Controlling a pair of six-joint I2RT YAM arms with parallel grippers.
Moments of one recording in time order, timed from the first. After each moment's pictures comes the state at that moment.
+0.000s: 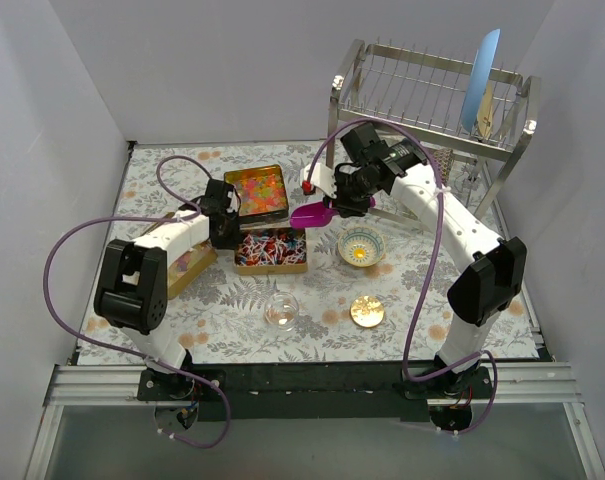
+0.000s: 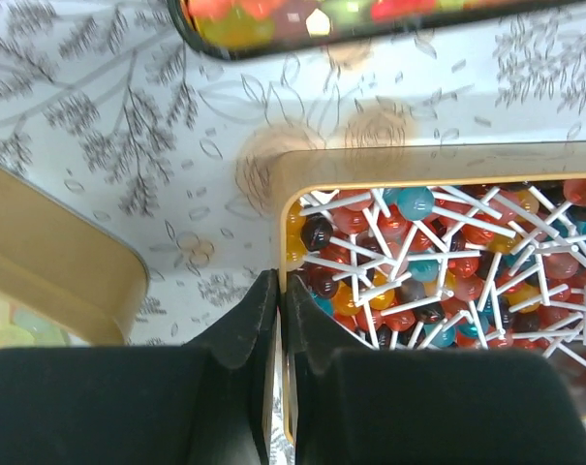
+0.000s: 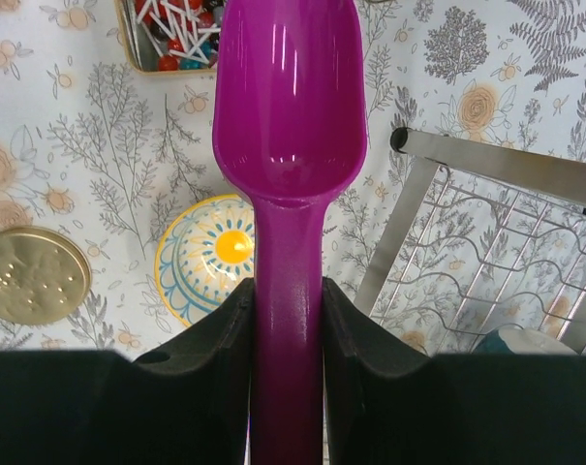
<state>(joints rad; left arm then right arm) -0.27 1.69 1.09 -0.46 -0.01 -0.31 0.59 1.78 1.83 -1.12 -0.31 -0.95</state>
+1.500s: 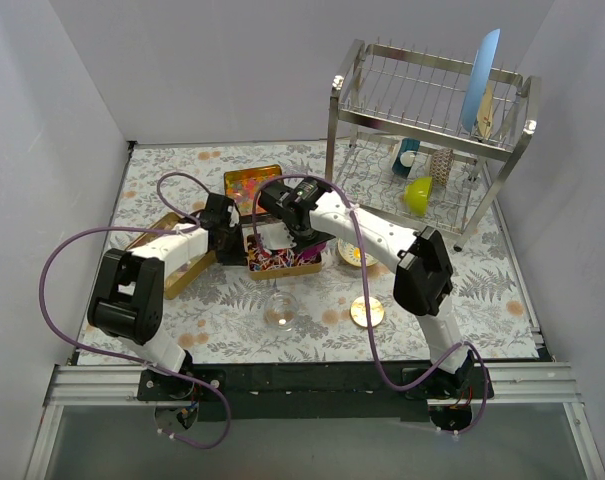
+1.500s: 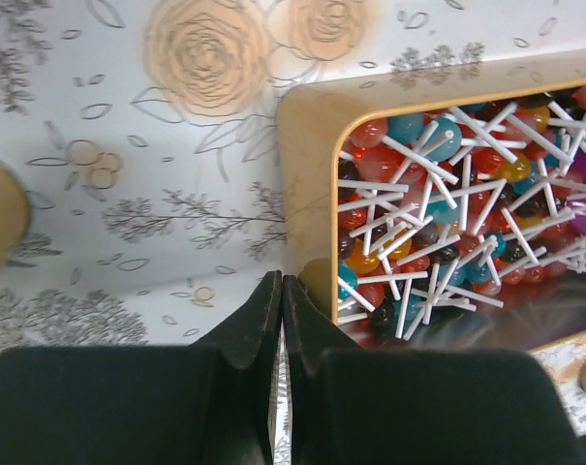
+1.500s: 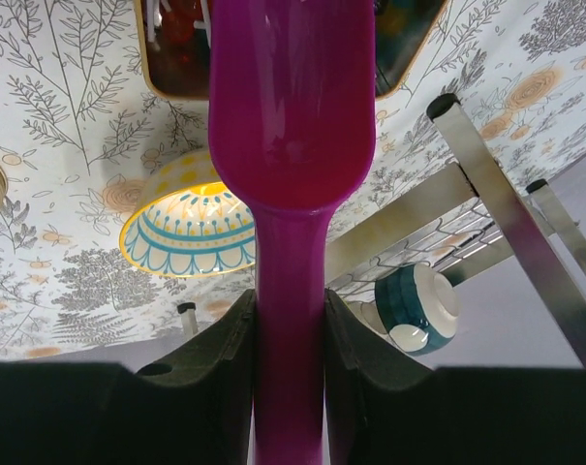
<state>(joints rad) -0.29 1.62 0.95 -0.45 0.12 -0.44 0.94 2.09 1.99 -1.34 0.35 -1.03</state>
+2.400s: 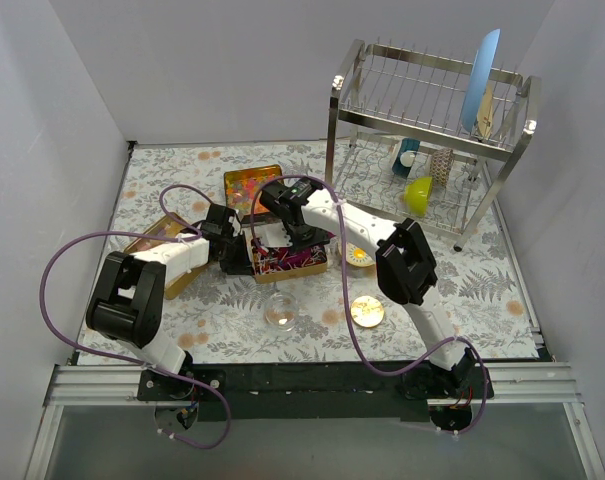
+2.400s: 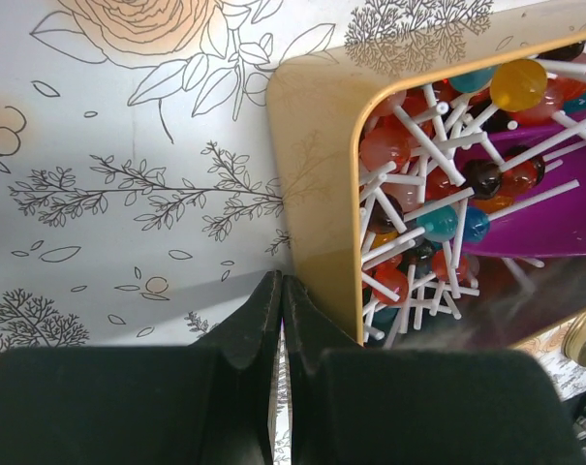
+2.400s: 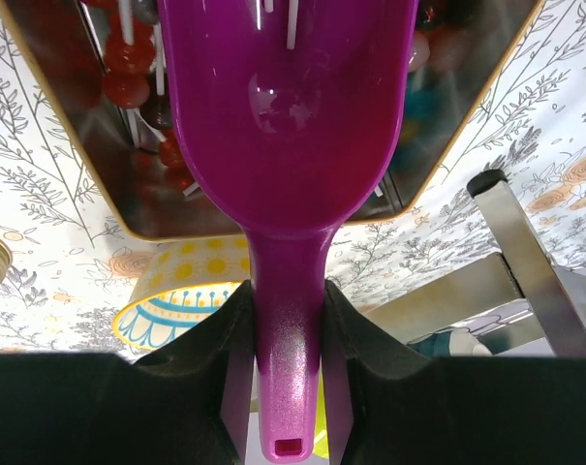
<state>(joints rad) -0.31 1.59 0.84 -0.33 0.23 -0.47 0.89 2.24 2.04 -1.29 0.24 -1.02</state>
